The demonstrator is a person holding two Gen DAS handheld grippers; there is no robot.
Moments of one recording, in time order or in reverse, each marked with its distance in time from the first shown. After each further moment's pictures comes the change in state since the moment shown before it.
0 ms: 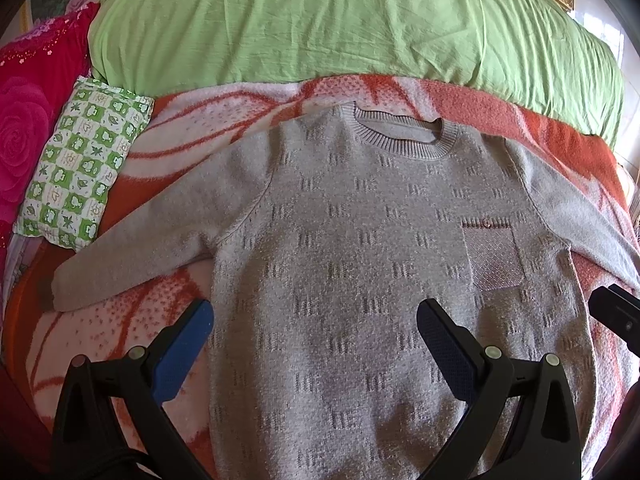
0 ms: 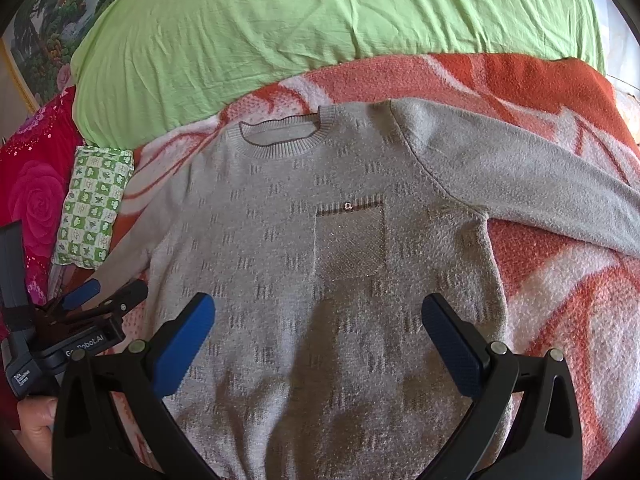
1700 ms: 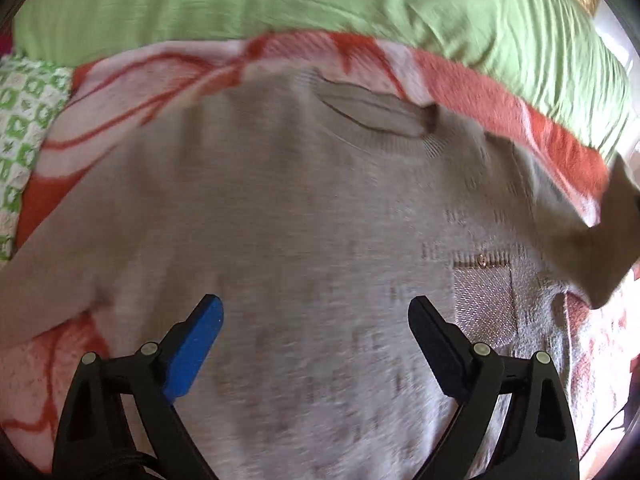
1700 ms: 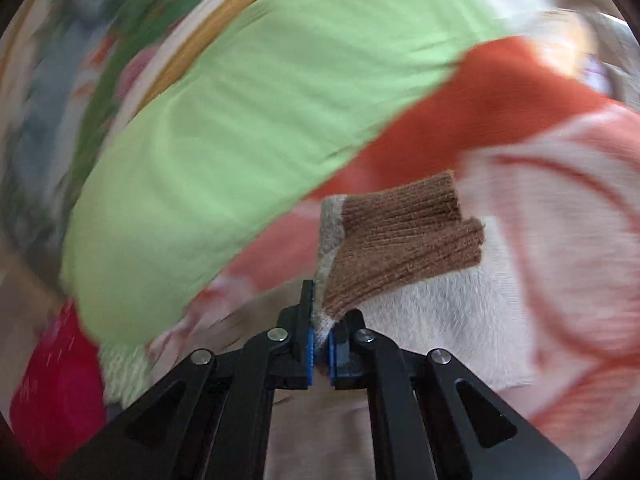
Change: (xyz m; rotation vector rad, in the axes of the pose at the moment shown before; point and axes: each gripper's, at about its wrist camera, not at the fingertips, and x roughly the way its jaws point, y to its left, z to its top) left arm 0.107 -0.008 0.065 -0.046 0.151 -0.181; right arm -0.017 -0.121 0.102 0.312 -0.325 0.257
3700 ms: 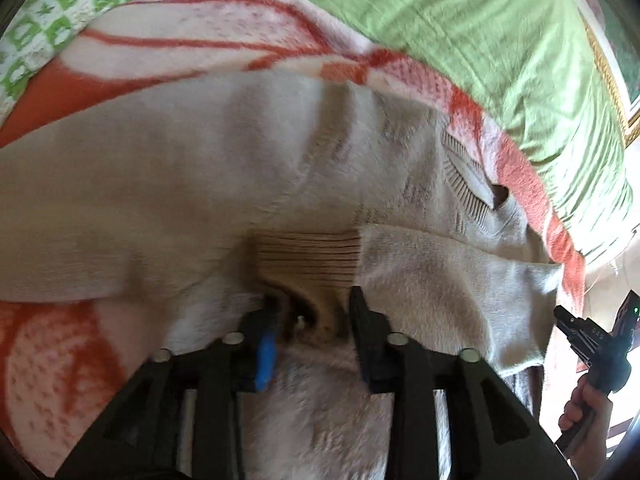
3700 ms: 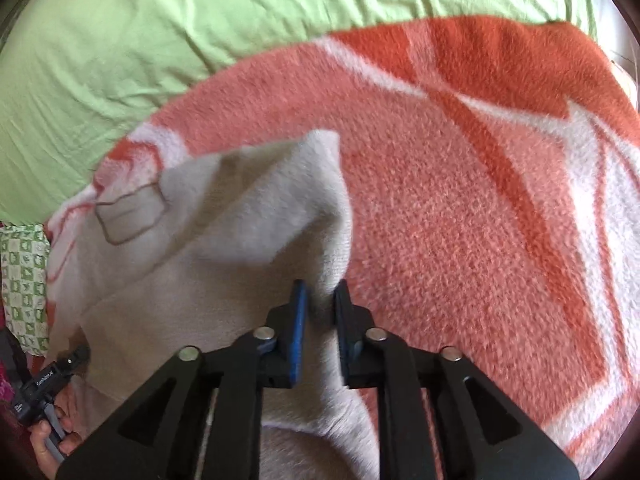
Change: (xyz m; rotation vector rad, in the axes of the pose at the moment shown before) left arm 0.043 0.120 -0.012 -0.323 -0.055 -0.171; right arm 0.098 -0.016 -0.033 -0.170 0.296 -0.407
